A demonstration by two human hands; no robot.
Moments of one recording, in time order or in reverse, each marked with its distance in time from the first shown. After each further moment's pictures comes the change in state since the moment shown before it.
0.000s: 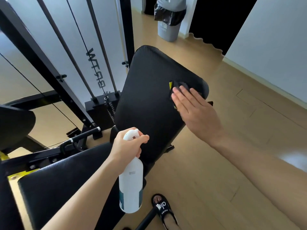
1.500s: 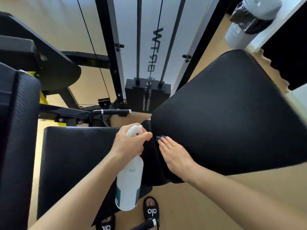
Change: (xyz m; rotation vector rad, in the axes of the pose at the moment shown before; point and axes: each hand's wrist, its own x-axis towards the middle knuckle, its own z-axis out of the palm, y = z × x) left_hand 0.055 -0.061 -0.076 -0.197 0.335 -0.104; right_hand 0.075 -0.184 0.095 -0.161 -0.450 -0.814
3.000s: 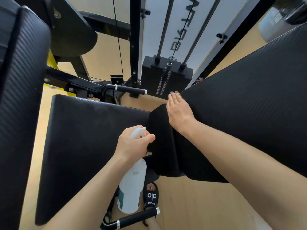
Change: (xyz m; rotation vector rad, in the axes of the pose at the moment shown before) left_hand 0.015 -0.102 -0.008 -0.036 0.086 -0.128; right_hand 0.138 0.029 -0.012 -0.105 -0.066 0.169
